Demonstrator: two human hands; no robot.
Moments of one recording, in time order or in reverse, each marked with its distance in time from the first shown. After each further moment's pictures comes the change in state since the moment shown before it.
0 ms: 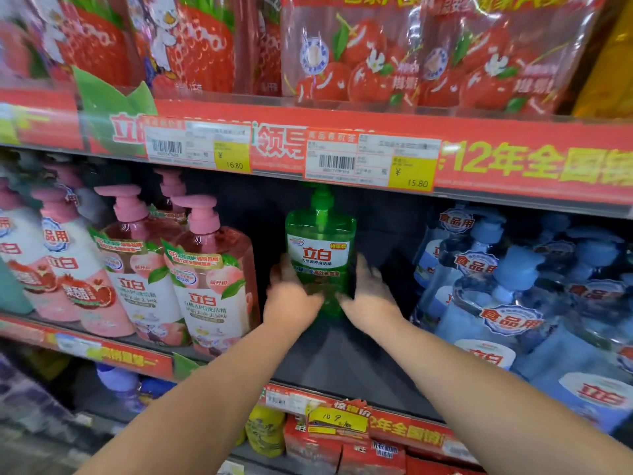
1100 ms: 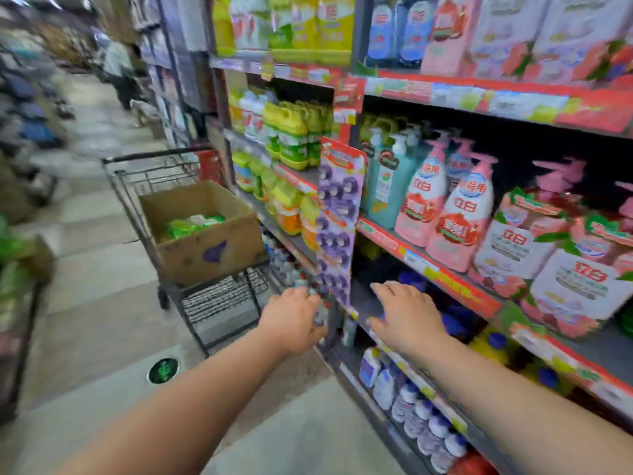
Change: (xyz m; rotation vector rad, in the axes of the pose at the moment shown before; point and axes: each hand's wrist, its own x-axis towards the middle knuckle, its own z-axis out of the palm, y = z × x) left_hand -0.311 -0.273 -0.356 0.801 -0.081 -0.285; right_hand -0.256 -0.278 0.228 -0.579 -0.296 -0.859
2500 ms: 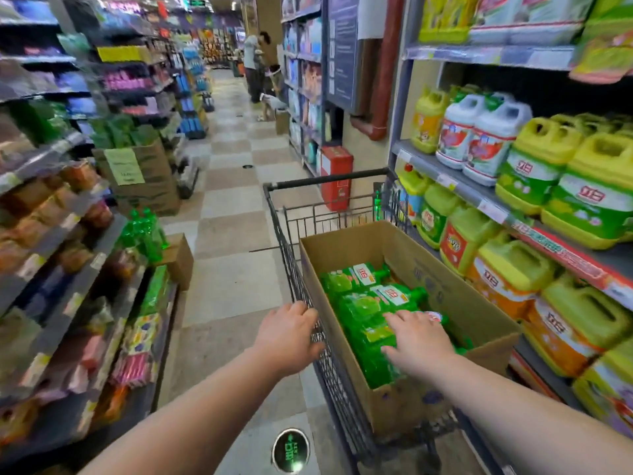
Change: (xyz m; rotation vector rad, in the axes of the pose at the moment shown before) left_hand 0.147 -0.649 0.005 -0.044 -0.082 -0.392; right_hand 0.521 -0.482 0.074 -0.036 -0.227 -0.316
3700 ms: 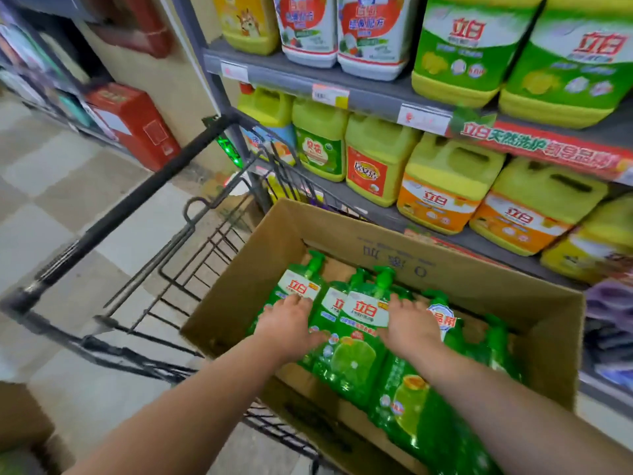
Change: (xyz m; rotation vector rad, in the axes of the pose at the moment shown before) left_hand 0.416 -0.011 0.055 0.136 -0.488 0.524; right_hand 0.279 0.073 0.078 0.439 -0.245 0.861
